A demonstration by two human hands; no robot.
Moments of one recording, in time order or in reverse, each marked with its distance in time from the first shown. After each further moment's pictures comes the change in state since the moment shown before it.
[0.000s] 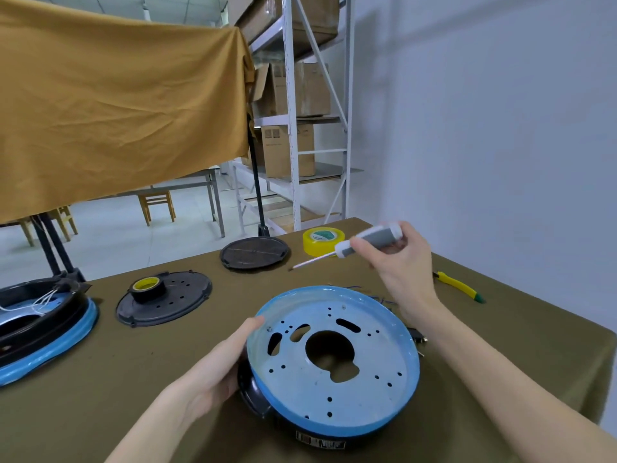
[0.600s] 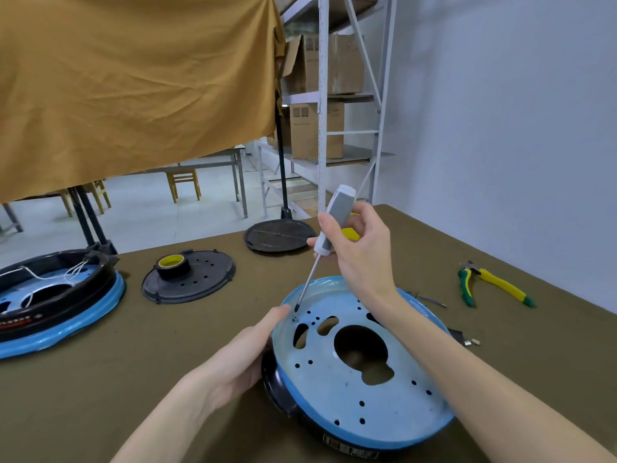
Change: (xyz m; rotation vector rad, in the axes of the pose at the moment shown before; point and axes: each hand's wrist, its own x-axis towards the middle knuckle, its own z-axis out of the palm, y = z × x) left_hand 0.010 -0.003 -0.006 -0.026 -0.043 0.009; right_hand -0.007 0.012 0.099 0.203 -0.224 -0.001
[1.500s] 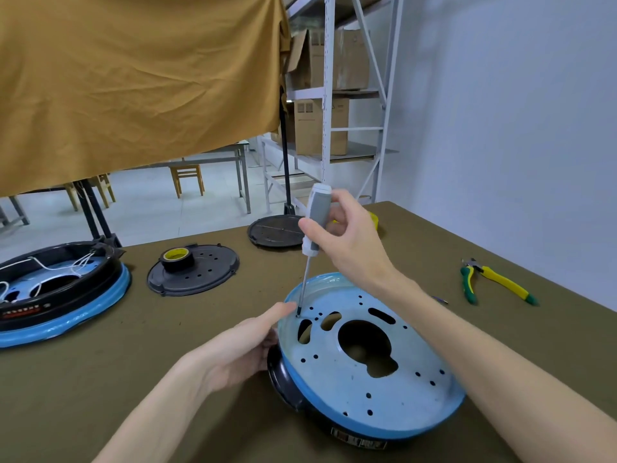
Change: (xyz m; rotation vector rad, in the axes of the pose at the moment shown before) left_hand 0.004 0.003 -0.012 0.110 -0.020 -0.091; right_hand 0.008 -0.010 0.003 -0.242 -0.269 -0.080
